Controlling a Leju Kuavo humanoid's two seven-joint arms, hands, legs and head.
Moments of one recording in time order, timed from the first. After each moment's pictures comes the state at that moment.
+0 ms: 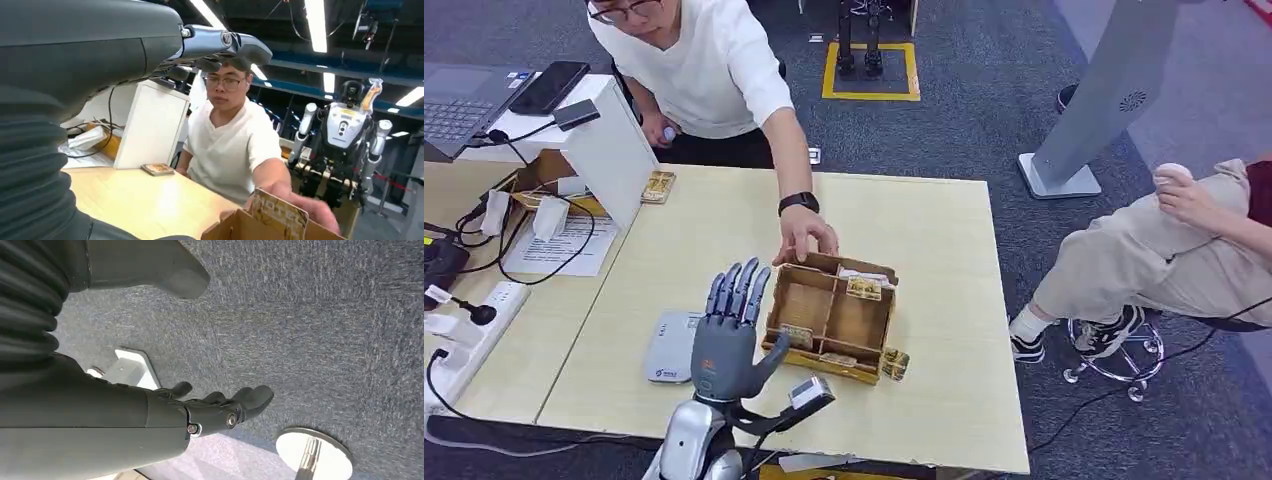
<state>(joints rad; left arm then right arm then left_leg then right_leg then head) -0.06 -0.17 -0.40 -1.34 -1.41 0.69 -0.11 -0.10 -0.11 1.43 0.01 -1.35 -0.70 -0.22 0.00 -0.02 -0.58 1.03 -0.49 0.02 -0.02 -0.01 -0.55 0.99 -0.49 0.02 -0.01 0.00</state>
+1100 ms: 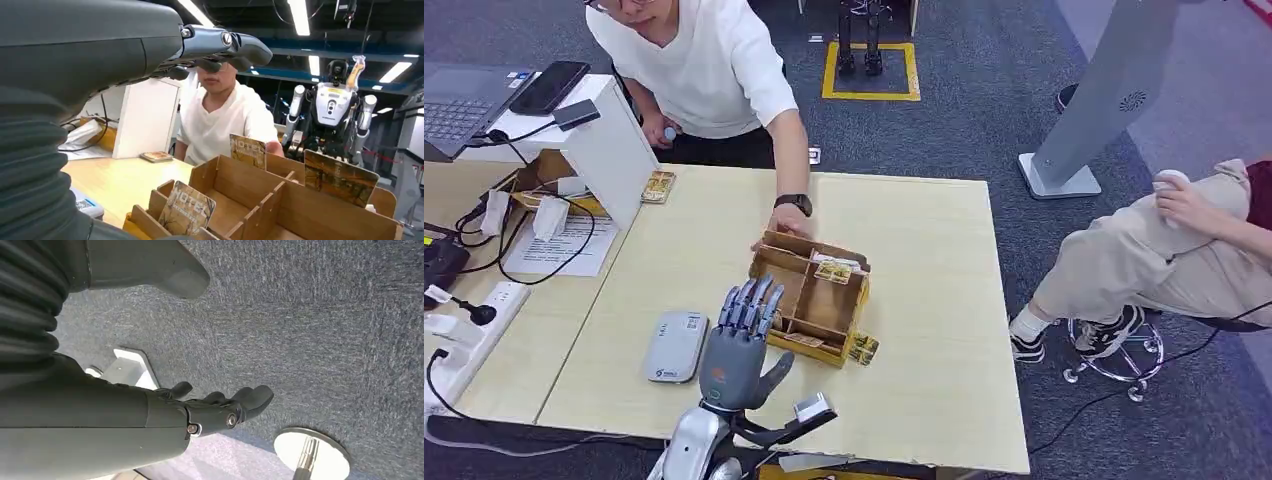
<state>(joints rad) -0.06 -0.16 -0.40 -1.26 -1.43 0.69 -0.14 -0.10 -0.11 1.43 0.01 -1.35 -0.70 -0.22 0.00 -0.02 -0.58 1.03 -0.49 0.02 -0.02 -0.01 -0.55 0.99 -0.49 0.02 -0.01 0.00</state>
